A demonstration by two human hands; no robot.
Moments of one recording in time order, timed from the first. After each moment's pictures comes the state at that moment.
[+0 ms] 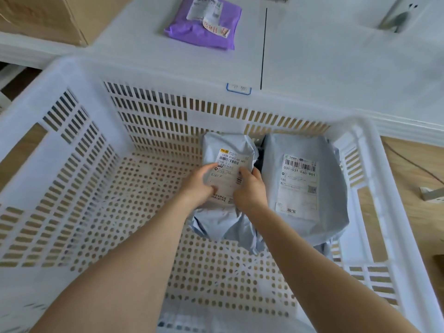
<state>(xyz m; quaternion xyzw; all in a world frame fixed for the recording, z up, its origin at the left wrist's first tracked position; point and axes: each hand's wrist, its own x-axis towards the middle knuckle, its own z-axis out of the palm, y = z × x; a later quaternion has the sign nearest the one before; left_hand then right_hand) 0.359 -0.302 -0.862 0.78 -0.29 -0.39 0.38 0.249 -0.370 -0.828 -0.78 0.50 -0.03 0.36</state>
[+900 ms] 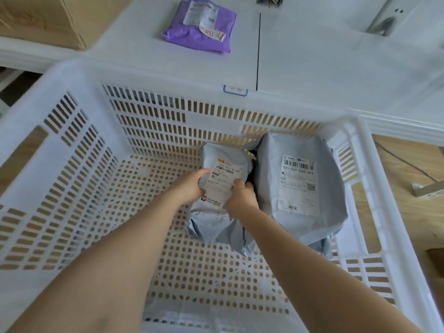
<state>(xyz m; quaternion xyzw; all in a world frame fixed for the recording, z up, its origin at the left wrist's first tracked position) 0.377 -0.297 -0.858 0.82 -0.39 -0.37 0.18 0.253 -0.352 -0.831 -0.77 0.53 0.09 0.36</state>
